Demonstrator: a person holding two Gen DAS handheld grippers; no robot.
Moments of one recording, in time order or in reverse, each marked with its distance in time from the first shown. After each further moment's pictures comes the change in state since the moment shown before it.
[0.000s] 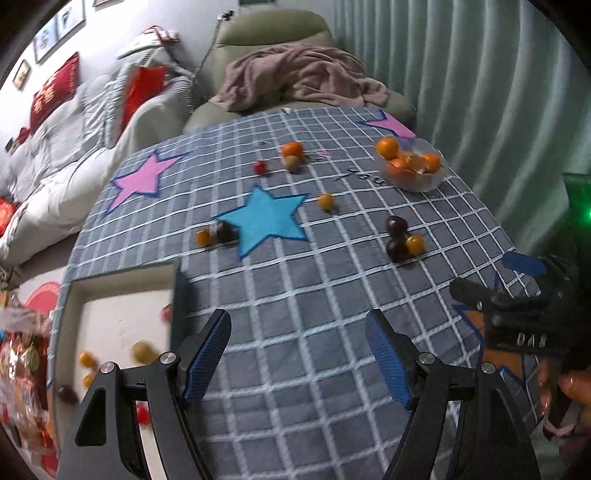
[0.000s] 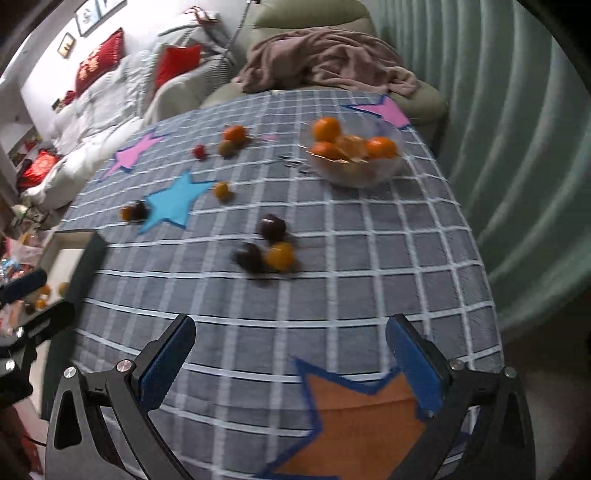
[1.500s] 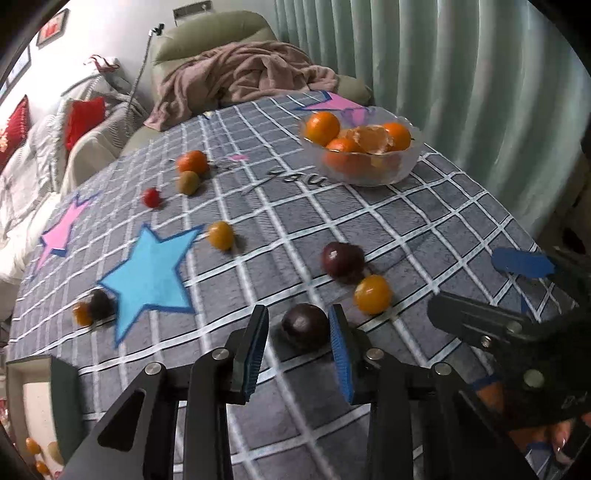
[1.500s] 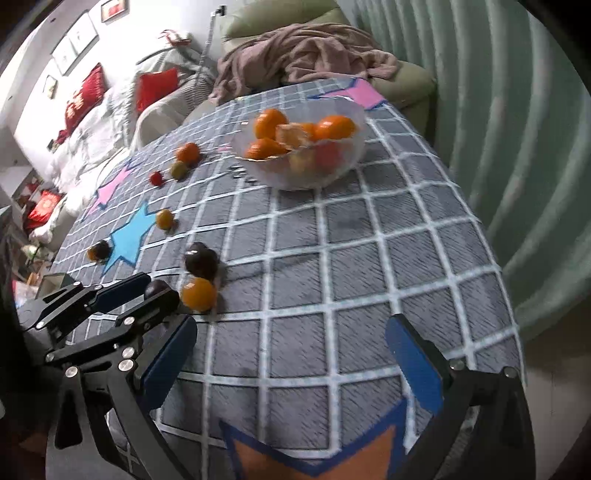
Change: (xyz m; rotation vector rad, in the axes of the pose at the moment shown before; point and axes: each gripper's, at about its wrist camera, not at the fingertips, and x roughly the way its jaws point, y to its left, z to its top) left arm 0.103 -0.074 0.035 0.157 -0.043 -0.055; right arm 0.049 -0.041 0.018 0.087 -0.045 0.134
